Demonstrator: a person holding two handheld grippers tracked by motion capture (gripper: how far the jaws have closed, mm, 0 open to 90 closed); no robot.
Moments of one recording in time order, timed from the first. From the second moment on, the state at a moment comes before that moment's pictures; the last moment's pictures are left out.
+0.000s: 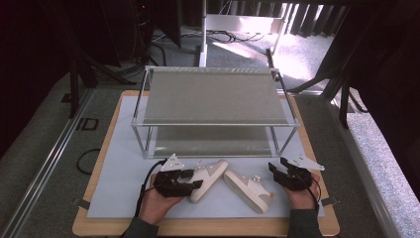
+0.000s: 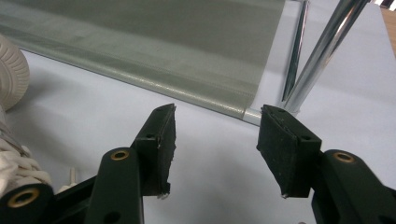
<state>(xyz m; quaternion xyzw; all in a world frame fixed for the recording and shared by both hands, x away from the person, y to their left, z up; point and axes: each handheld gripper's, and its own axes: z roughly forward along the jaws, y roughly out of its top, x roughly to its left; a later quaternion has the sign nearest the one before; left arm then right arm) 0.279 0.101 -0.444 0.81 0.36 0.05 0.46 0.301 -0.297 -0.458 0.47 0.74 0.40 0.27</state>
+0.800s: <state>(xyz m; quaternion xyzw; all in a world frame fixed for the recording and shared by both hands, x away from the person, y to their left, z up) 0.253 0.099 -0.440 0.80 0.39 0.08 0.45 0.298 -0.298 -0.456 0.46 0.74 0.40 0.28</state>
